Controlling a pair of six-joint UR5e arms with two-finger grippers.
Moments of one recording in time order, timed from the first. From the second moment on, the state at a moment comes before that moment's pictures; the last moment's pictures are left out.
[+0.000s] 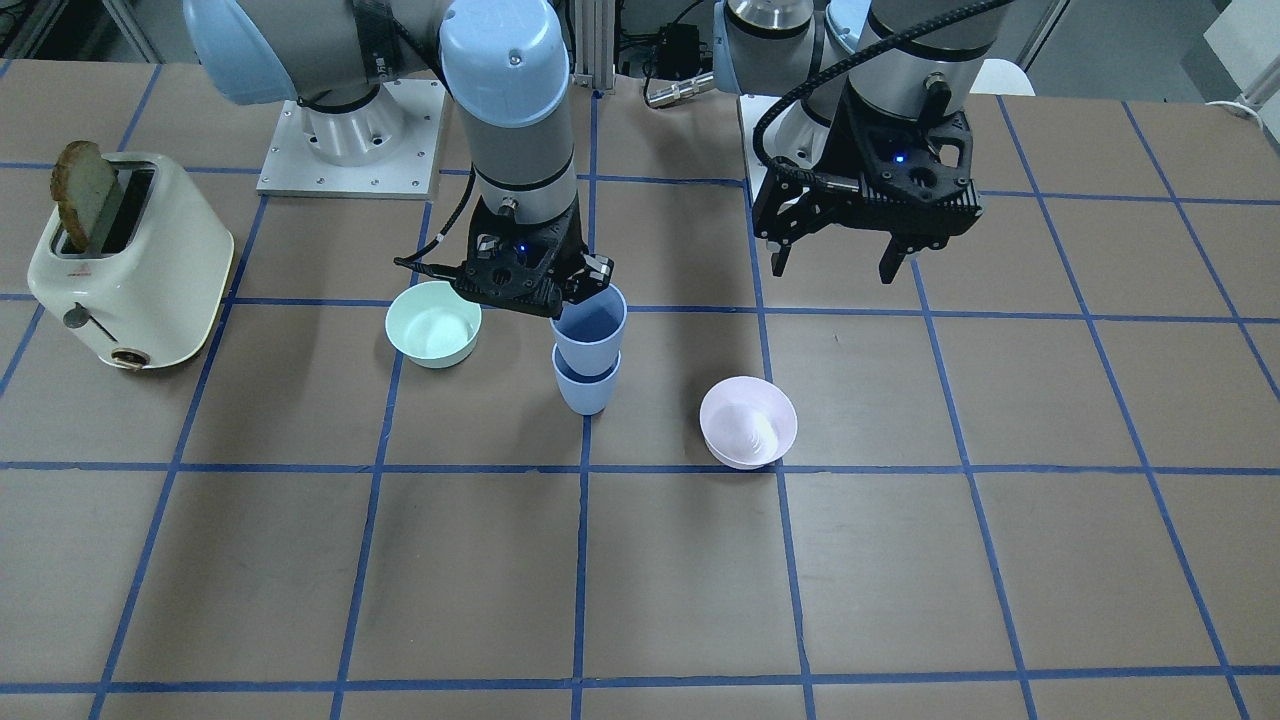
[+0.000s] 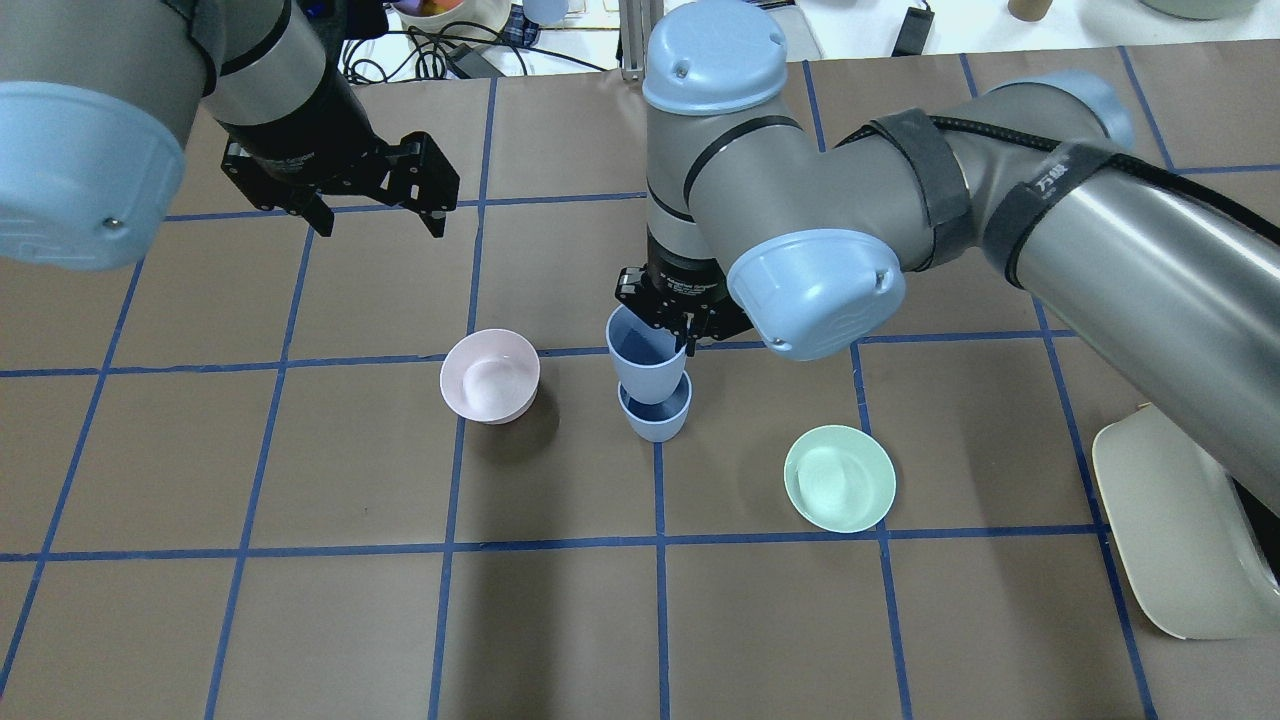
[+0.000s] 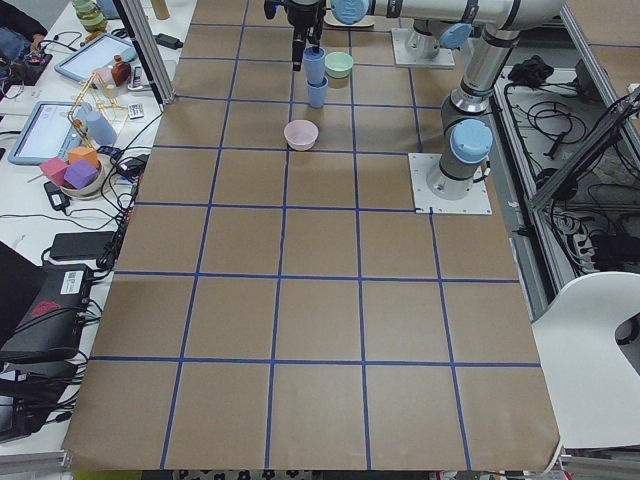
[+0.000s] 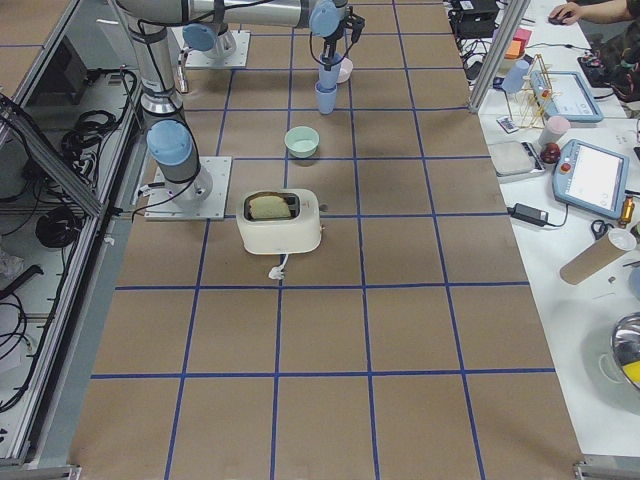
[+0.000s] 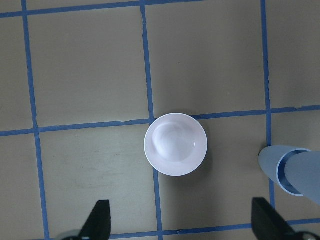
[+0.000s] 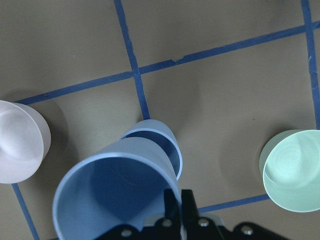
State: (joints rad) left arm -1.64 -1.57 -1.58 -1.46 1.58 -0.01; right arm 1.94 -1.38 1.66 -1.82 -1.51 0.61
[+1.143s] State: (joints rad) left arm -1.64 -1.57 -1.58 -1.46 1.58 -0.01; right arm 1.80 -1.38 1.58 -1.74 -1.64 0.35
